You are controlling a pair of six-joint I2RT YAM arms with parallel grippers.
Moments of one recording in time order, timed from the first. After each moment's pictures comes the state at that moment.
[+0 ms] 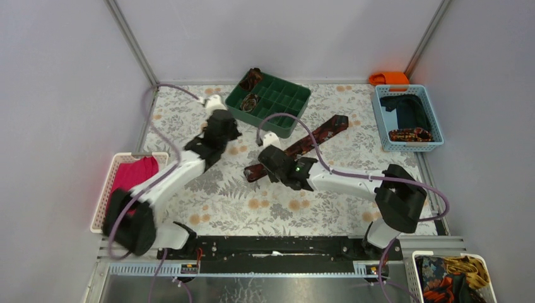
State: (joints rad) left arm -0.47 1.46 0.96 -0.07 -0.34 -0.58; right arm 1.04 1.63 1.06 -0.29 0.39 0.38
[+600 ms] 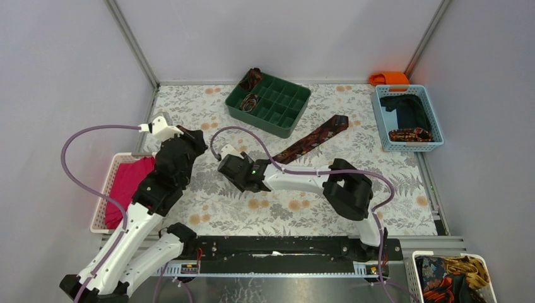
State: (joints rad) left arm -0.49 0.72 0.84 -0.33 -0.55 -0.68; right arm 1.18 2.02 1.51 -0.47 0.46 0.19
